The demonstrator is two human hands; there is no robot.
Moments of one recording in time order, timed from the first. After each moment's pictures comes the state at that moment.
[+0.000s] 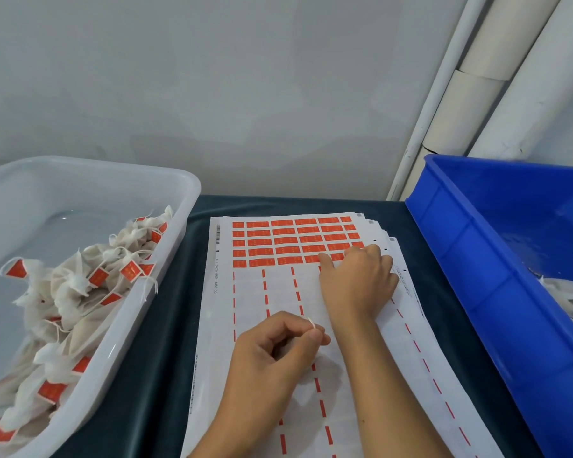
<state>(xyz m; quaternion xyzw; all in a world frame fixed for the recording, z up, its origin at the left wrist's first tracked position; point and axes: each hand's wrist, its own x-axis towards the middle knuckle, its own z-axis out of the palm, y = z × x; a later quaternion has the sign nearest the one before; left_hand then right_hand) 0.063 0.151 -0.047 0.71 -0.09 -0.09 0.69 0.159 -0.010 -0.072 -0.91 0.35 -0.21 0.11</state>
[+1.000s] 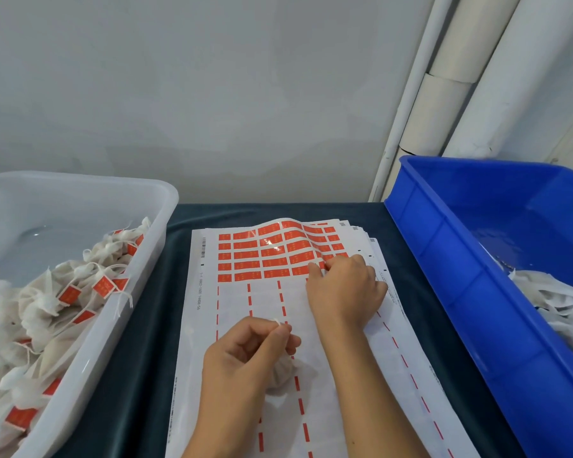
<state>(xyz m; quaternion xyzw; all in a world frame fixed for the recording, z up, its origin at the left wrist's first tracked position) 0.062 0.147 -0.042 0.67 0.01 -0.09 0.73 0.145 -0.013 -0.065 -0.90 0.36 -0.20 0.15</state>
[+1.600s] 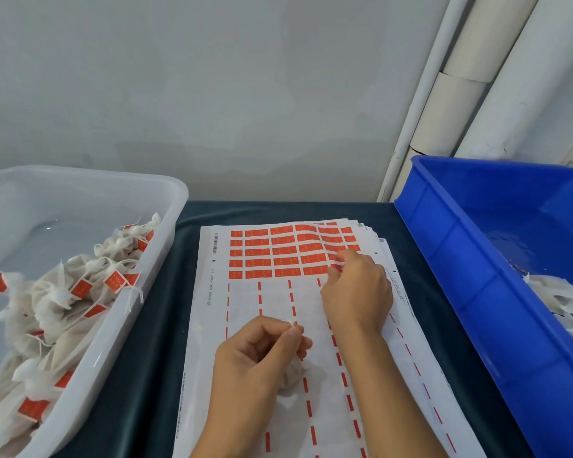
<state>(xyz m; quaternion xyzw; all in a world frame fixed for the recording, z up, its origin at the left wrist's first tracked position) 0.062 0.147 -0.039 0.68 0.00 -0.10 0.73 0.137 -0.017 -0.062 -0.91 0.31 -0.21 0.16</state>
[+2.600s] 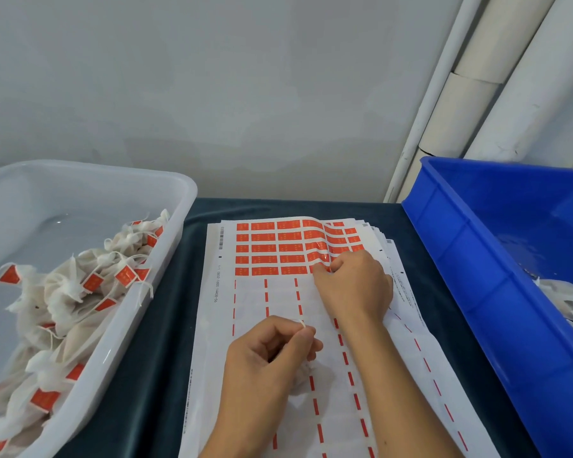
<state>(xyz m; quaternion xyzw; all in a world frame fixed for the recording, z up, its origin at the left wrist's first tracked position) 0.062 0.144 -0.040 0.70 0.01 -0.11 0.71 0.150 -0.017 -0.060 -0.91 0.30 -0.16 0.23</state>
